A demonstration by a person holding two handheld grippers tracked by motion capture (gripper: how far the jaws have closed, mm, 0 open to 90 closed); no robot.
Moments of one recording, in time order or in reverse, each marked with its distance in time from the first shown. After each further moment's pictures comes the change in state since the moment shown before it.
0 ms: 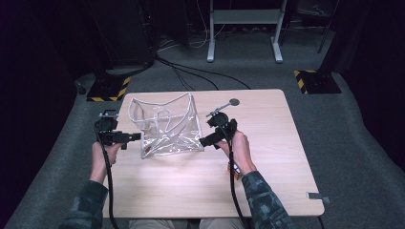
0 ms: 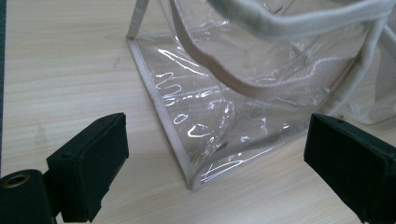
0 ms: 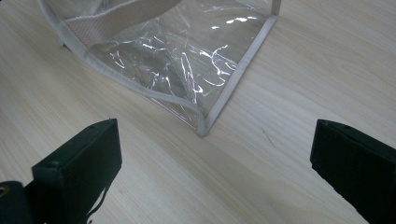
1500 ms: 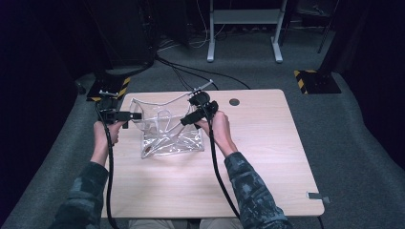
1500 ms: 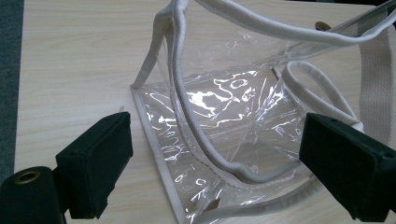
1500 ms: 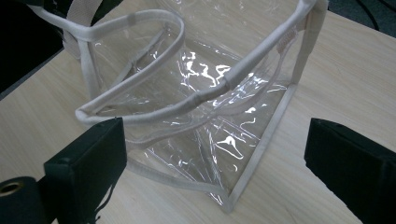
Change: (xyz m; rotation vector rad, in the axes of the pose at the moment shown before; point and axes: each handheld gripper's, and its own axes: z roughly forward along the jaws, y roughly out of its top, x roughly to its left) left arm -0.001 0.060 0.004 -0.004 0.008 -0.040; right arm 0.014 0.079 0.011 -0.047 0.057 0.038
